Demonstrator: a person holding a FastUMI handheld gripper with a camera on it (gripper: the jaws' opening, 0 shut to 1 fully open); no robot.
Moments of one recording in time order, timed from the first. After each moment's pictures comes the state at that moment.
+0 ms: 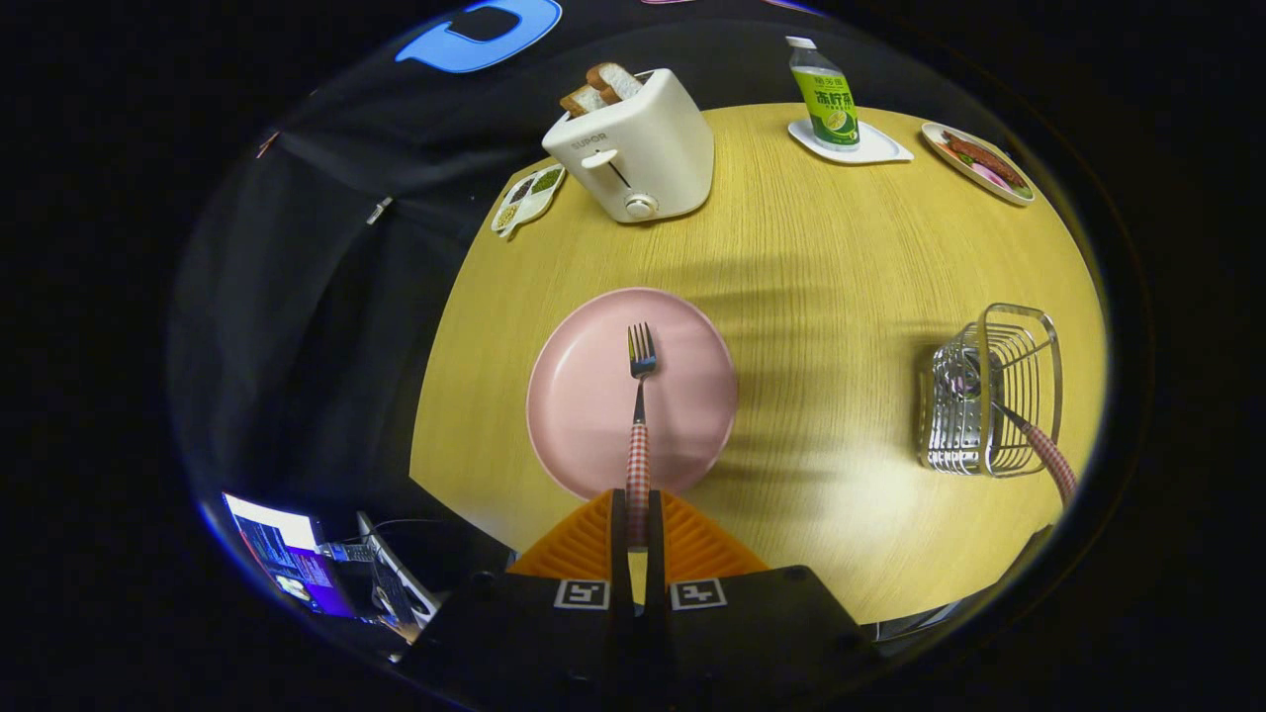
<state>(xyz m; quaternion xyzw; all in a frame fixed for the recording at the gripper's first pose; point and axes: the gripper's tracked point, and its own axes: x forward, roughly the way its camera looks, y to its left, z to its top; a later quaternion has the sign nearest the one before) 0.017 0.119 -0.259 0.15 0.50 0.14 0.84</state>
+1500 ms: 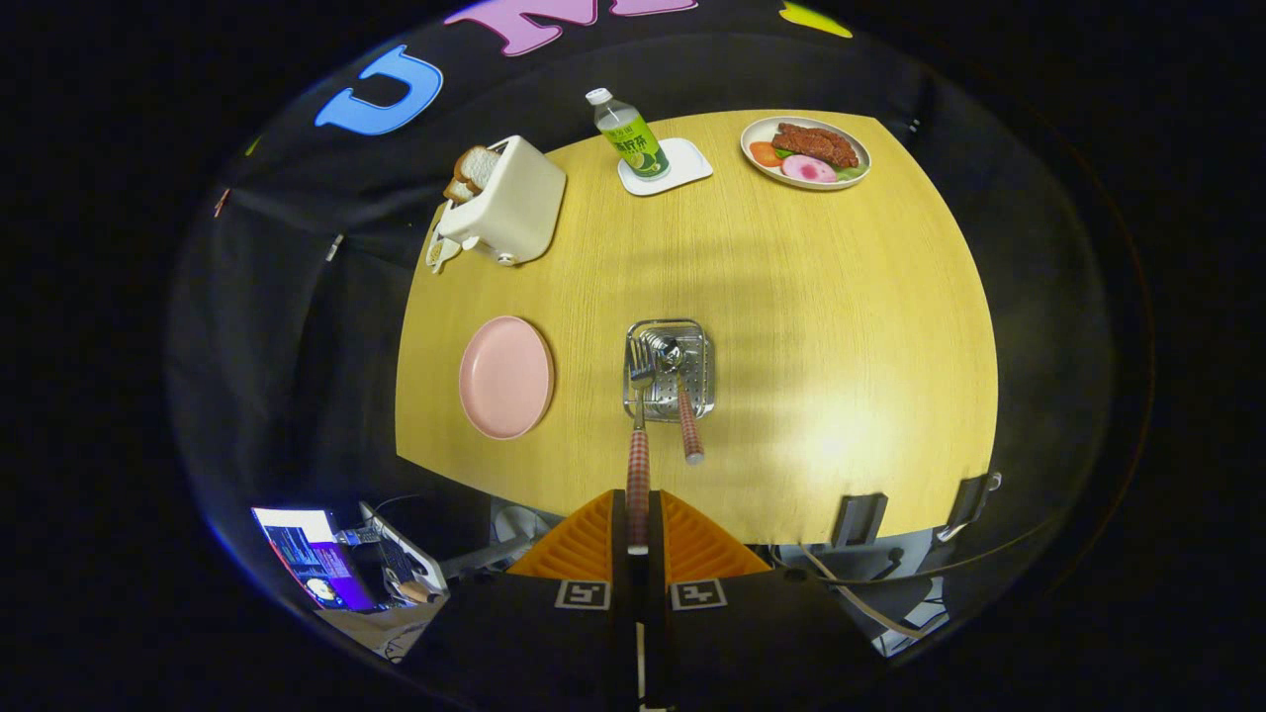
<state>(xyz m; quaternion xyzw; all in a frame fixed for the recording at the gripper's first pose) -0.039 -0.111 -0.144 0.13 0.58 0.08 0.80</state>
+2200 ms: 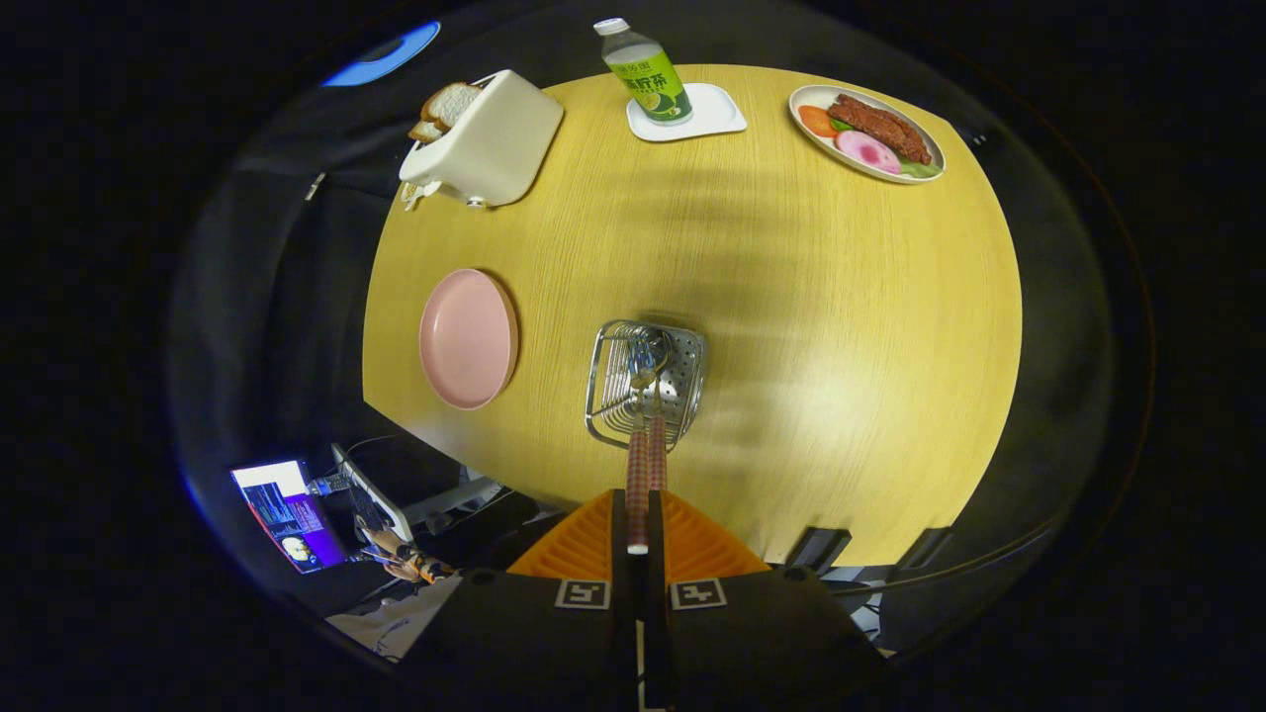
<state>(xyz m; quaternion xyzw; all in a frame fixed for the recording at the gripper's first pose) 0.009 -0.117 -0.186 0.07 0.66 0.11 0.74</state>
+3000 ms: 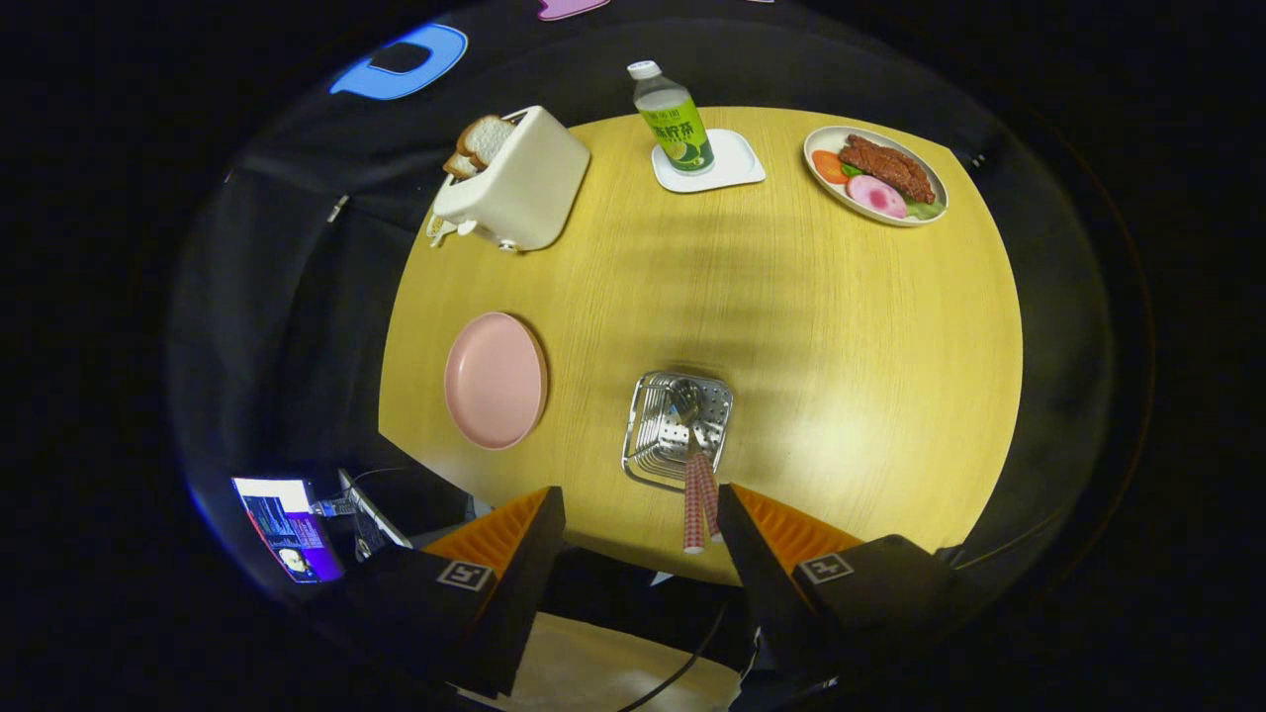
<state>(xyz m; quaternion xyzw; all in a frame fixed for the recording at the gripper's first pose) 0.028 -0.090 -0.159 0.09 0.57 0.12 0.81</state>
